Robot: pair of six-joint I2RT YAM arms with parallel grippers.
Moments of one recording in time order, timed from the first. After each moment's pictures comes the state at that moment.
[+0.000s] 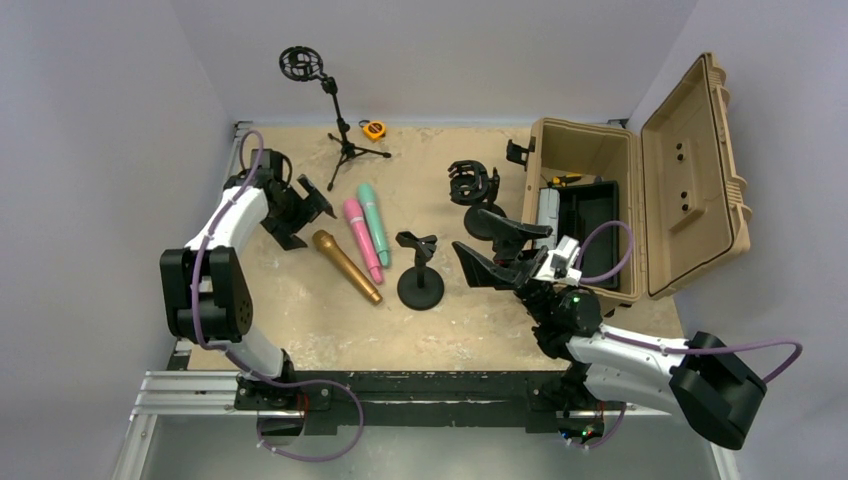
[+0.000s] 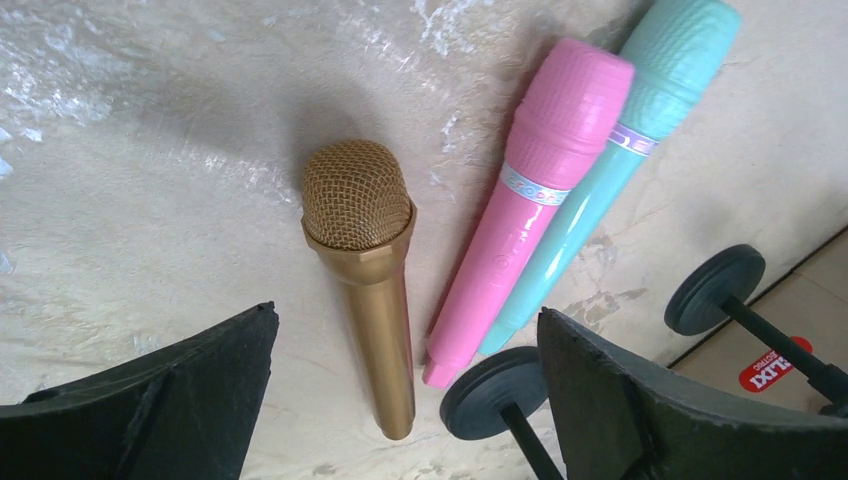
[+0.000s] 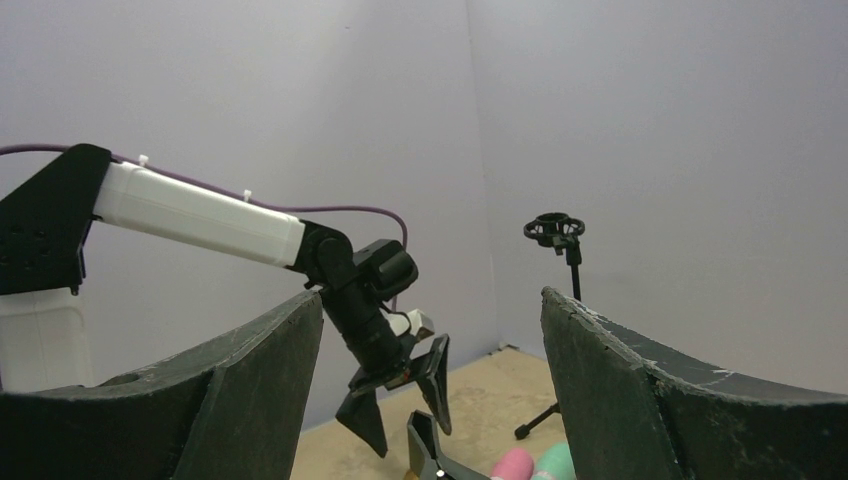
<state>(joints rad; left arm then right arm) 0.04 1.64 1.21 -0.75 0.20 -0.73 0.86 1.01 0.26 1.51 0.01 0.17</state>
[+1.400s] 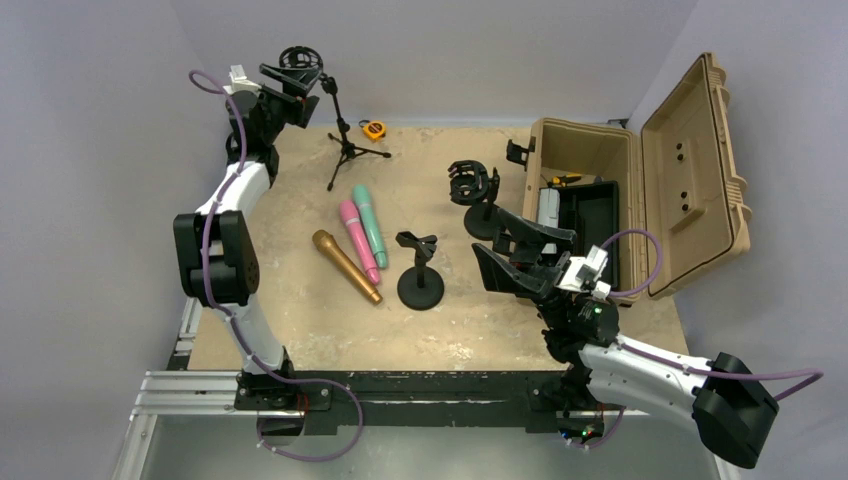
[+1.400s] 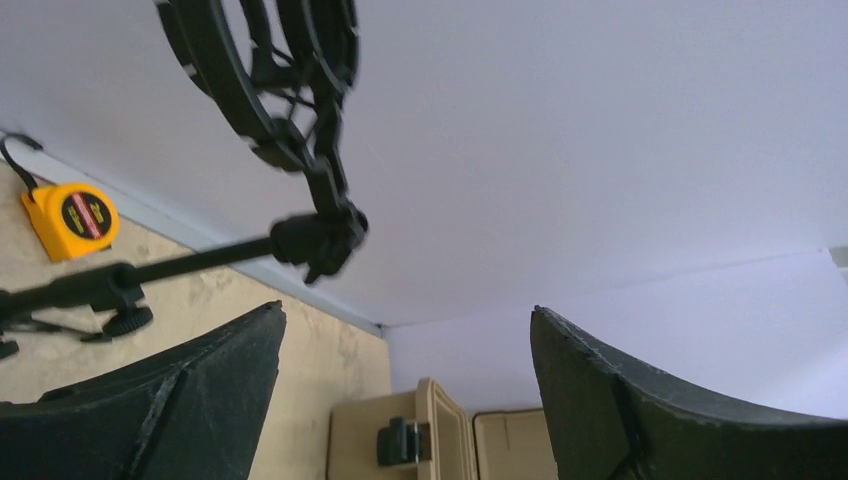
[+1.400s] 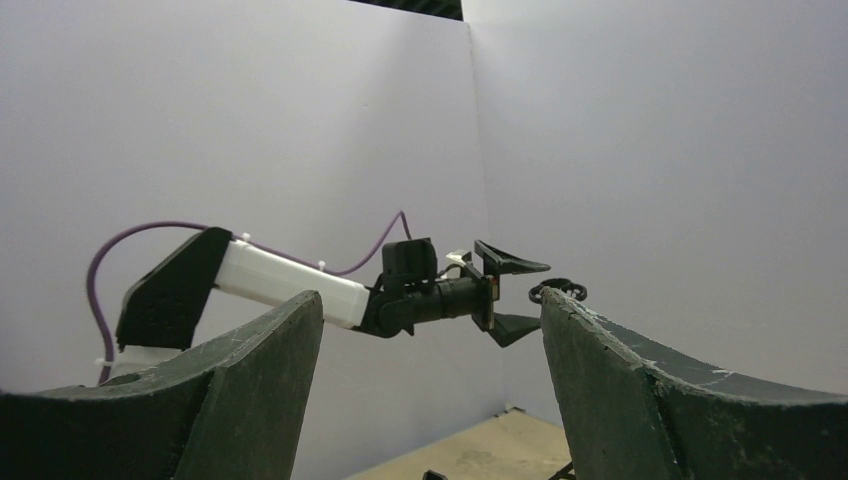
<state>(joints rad) 0.08 1.84 1.43 0.48 0.39 -1.28 0.86 0.87 0.26 1.50 0.01 0.18</state>
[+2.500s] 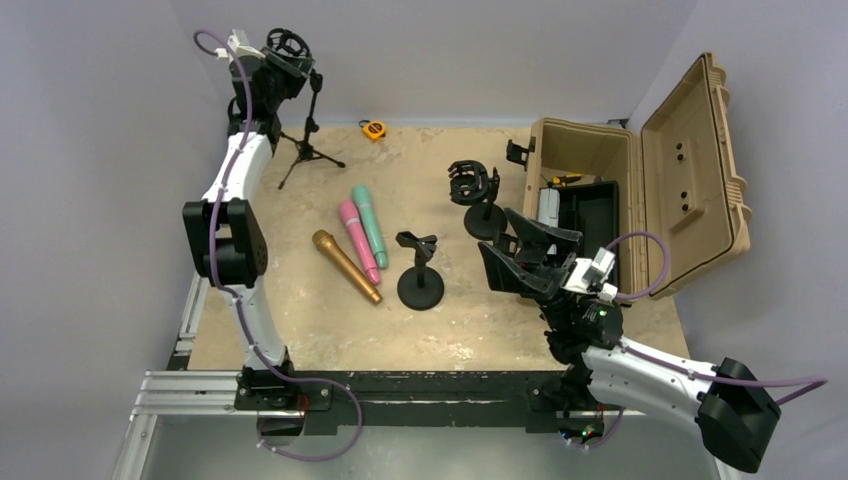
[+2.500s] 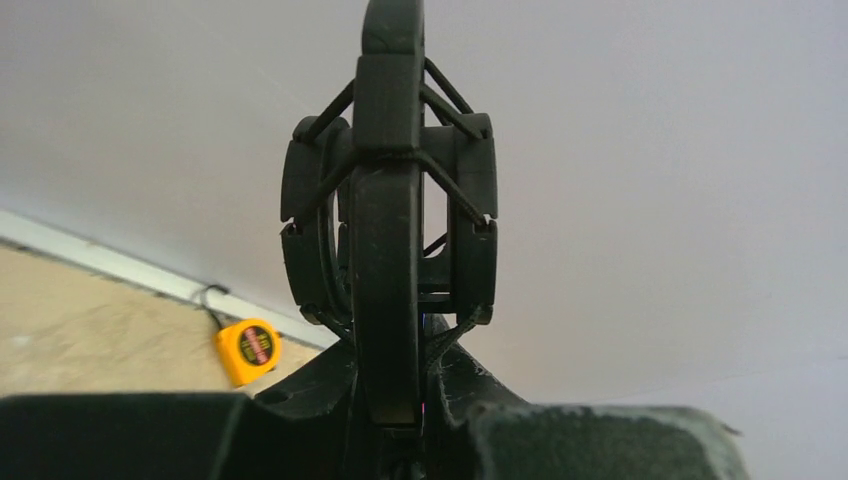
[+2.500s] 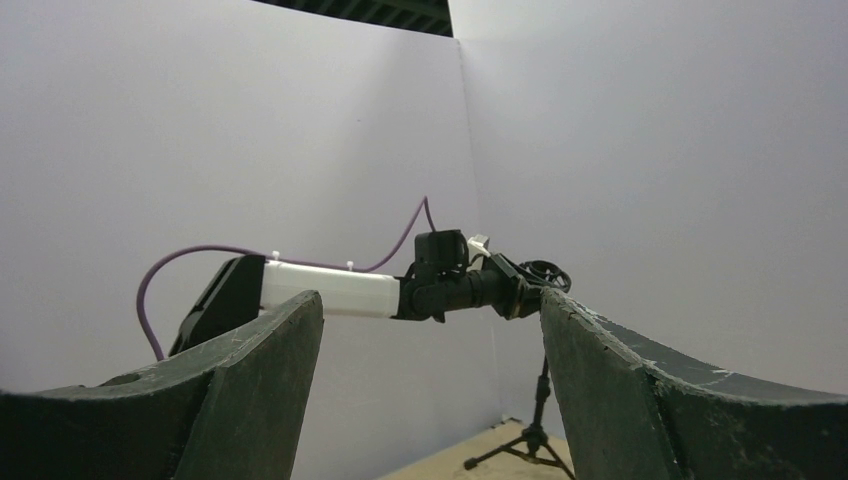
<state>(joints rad) 0.06 2.03 1.84 0.18 0.20 -0.93 0.86 0.83 0.25 1.48 0.03 0.18</state>
